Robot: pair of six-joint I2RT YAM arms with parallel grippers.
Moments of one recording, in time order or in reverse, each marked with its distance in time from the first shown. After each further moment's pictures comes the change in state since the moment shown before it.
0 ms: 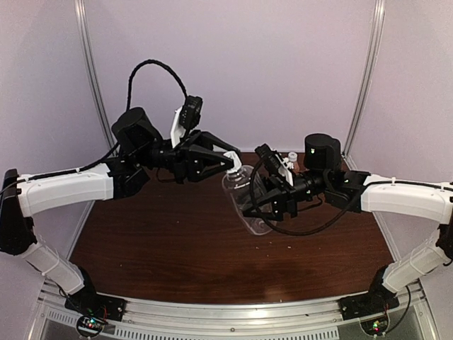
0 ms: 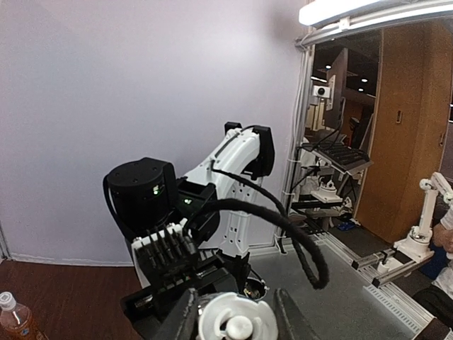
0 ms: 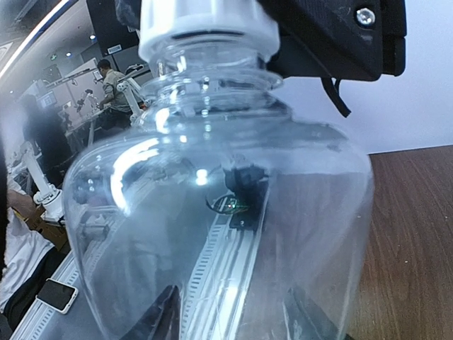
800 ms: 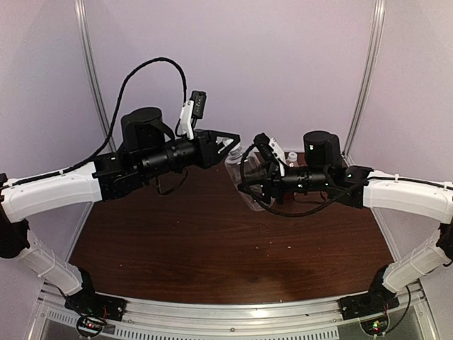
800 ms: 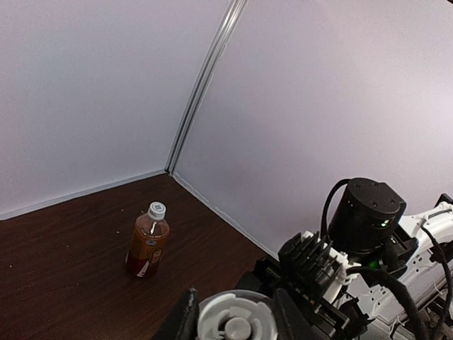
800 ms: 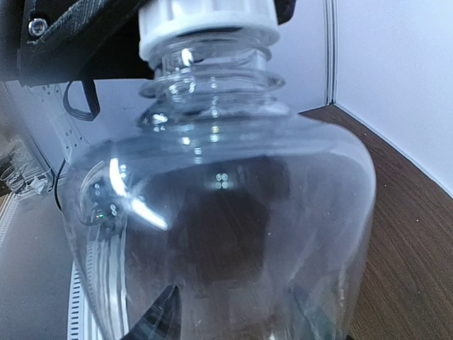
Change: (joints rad) left arm -0.141 -0.073 0.073 -0.485 -0.969 -0.042; right arm -0.011 -0.005 0.040 -0.137 0.552 -0.087
